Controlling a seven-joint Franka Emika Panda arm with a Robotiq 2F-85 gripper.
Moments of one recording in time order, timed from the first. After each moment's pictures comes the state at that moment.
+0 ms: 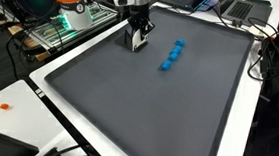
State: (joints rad) arm 0.06 0.05 0.04 -2.62 0.23 2.68 1.38
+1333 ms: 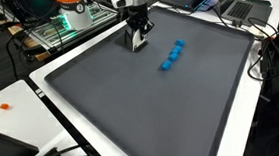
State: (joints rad) arm 0.06 0.04 0.04 -2.64 0.32 2.70 1.22
